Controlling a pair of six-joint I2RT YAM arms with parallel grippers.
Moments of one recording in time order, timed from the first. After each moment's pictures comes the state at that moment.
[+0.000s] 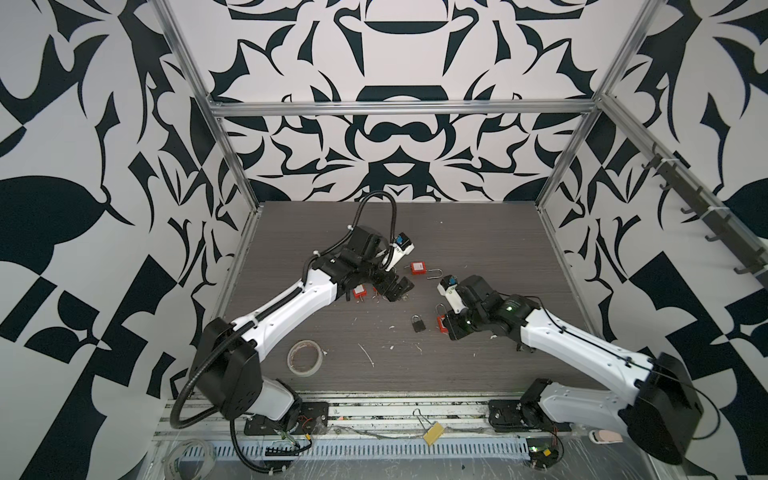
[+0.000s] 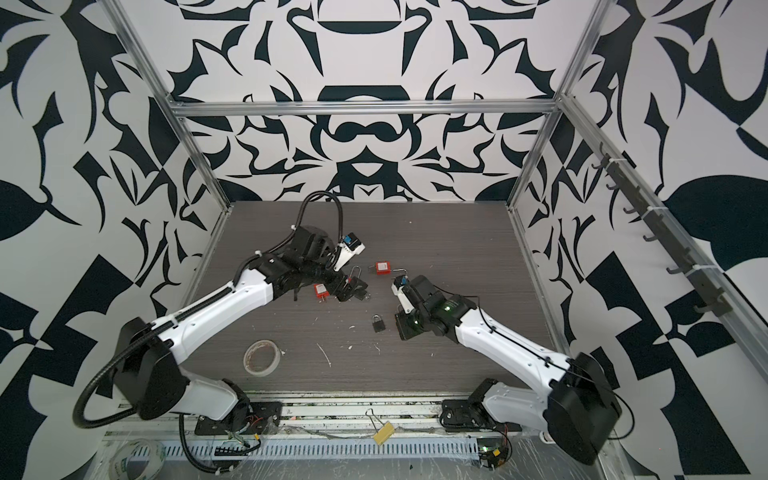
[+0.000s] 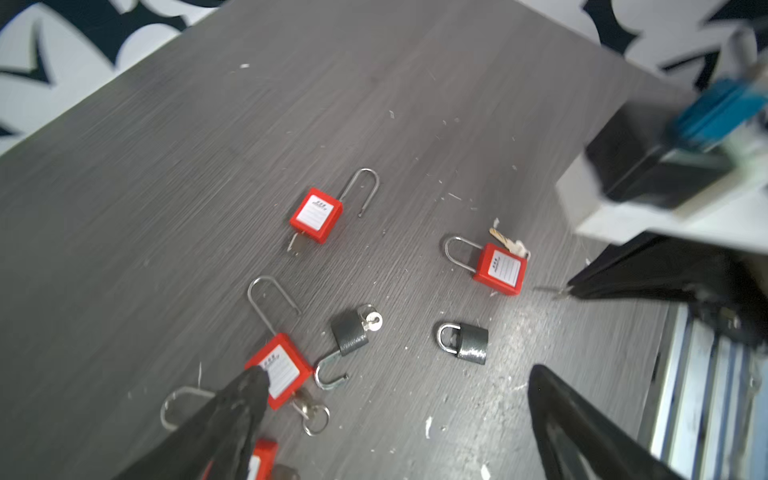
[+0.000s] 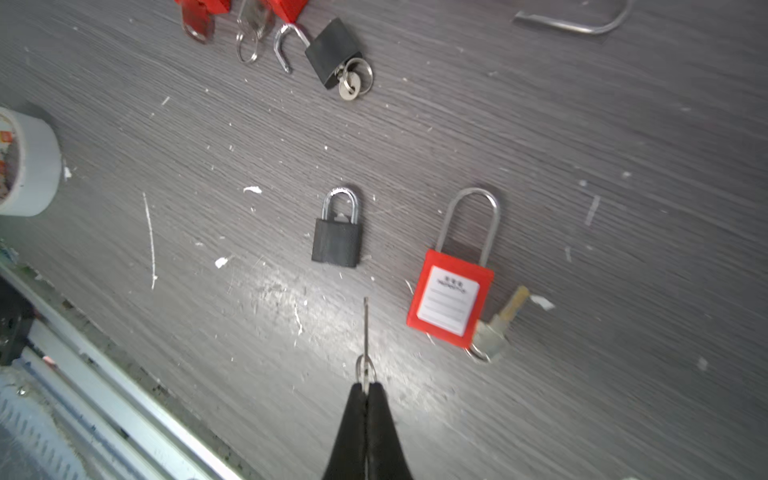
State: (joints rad) left arm -0.66 1.42 1.14 -0.46 0.30 0.14; right arm 0.70 1.22 0.78 -0.61 -0.13 0.31
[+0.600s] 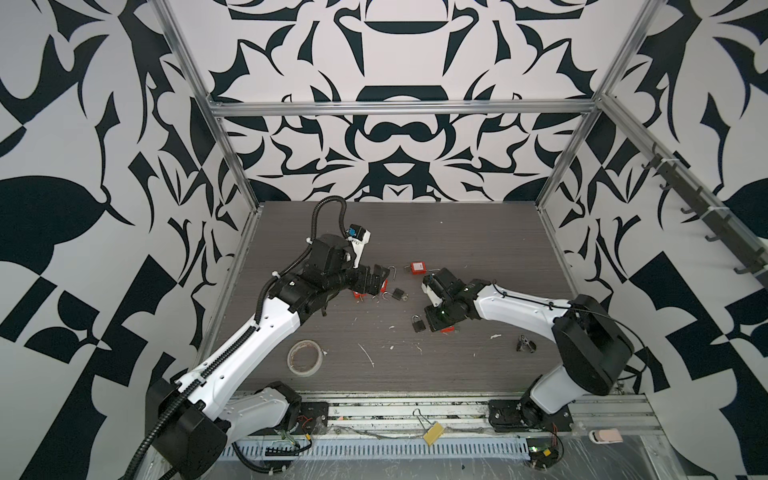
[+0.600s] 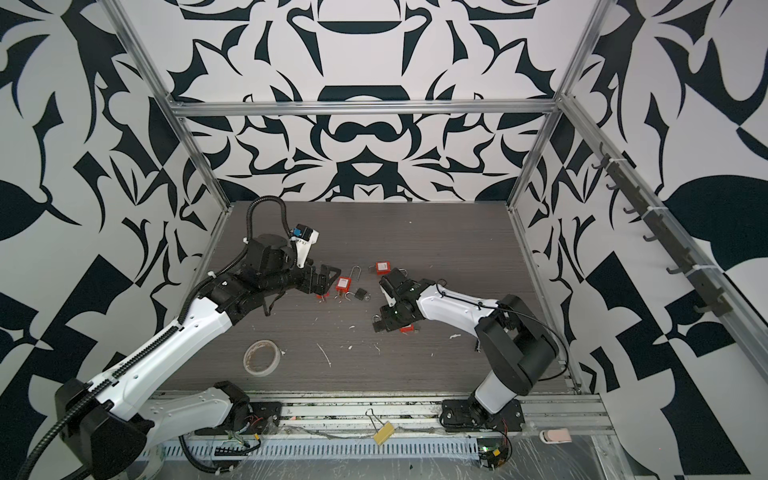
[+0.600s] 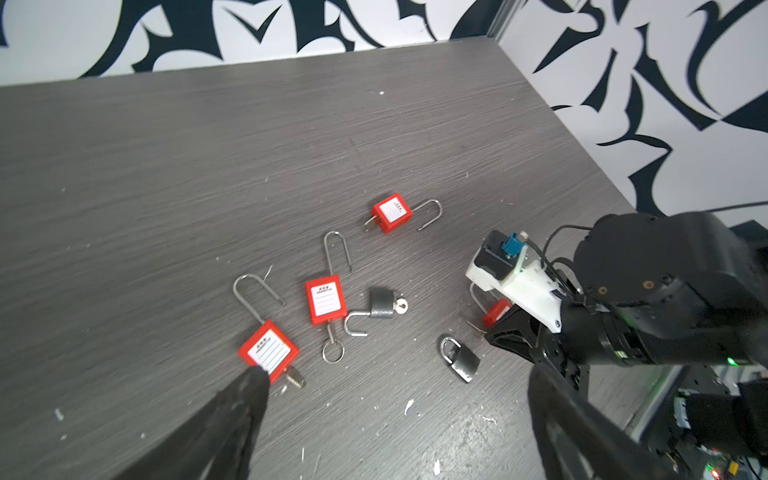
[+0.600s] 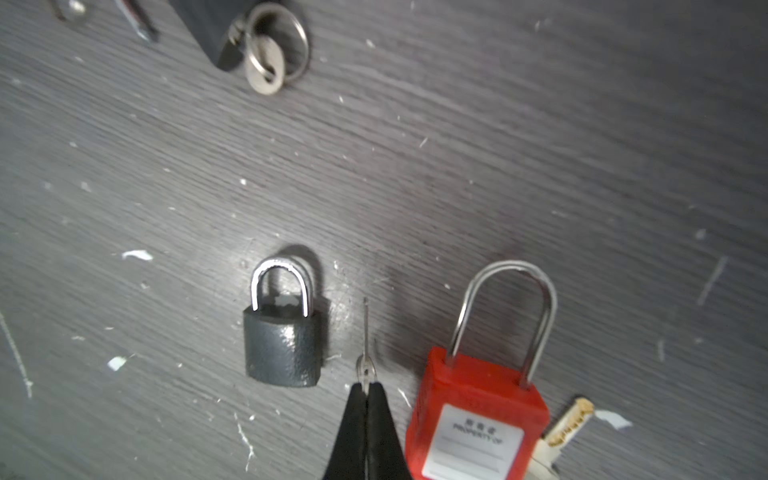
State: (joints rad) left arm -0.59 1.15 1.02 -0.48 0.15 -0.22; right arm 0.71 1.61 0.91 -0.55 -0.09 0.37
